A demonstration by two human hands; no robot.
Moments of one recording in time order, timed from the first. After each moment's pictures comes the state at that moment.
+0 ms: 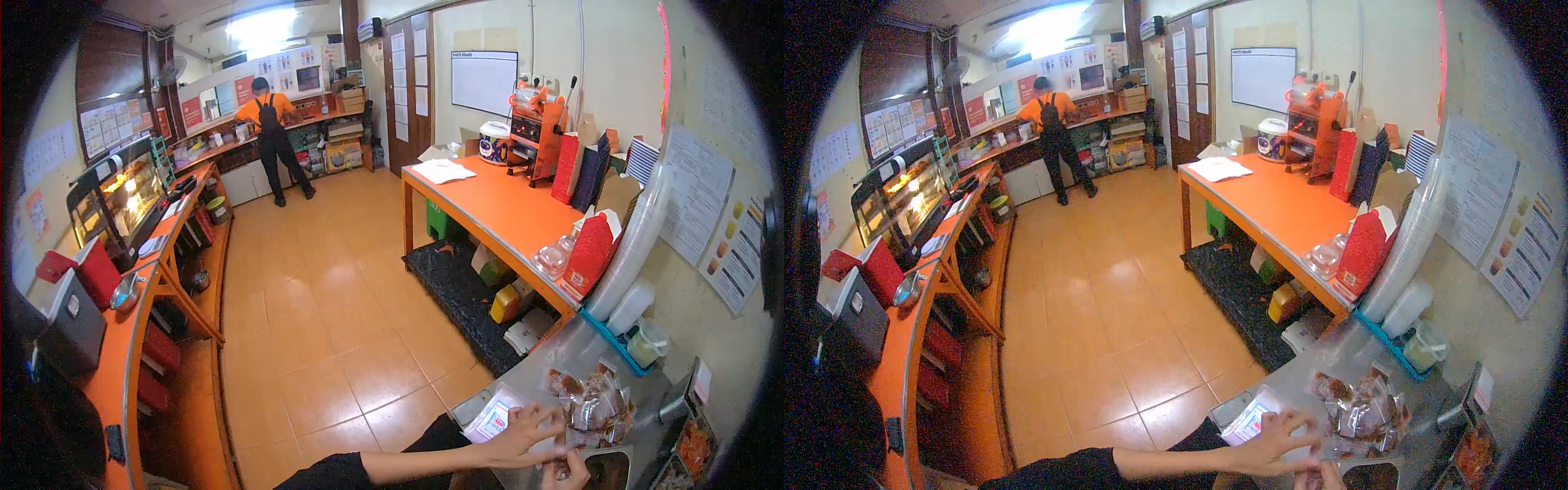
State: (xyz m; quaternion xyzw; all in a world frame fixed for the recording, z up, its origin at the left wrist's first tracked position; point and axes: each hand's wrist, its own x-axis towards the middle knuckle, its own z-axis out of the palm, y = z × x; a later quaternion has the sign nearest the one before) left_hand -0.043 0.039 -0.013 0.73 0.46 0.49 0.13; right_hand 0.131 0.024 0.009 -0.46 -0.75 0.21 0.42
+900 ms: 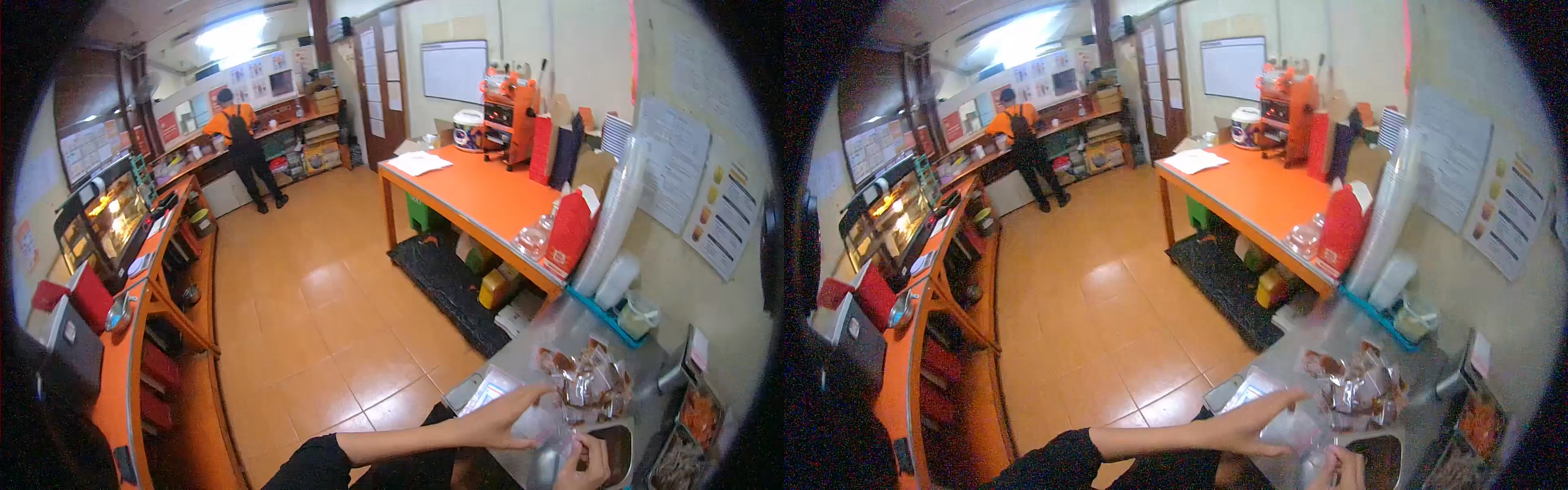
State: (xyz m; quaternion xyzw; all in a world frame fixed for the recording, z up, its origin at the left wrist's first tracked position) left_hand -0.074 0.030 0.014 0.75 0.37 0.47 0.26; right_hand 0.130 -0.001 0.064 -0.48 -0.72 0.08 0.50
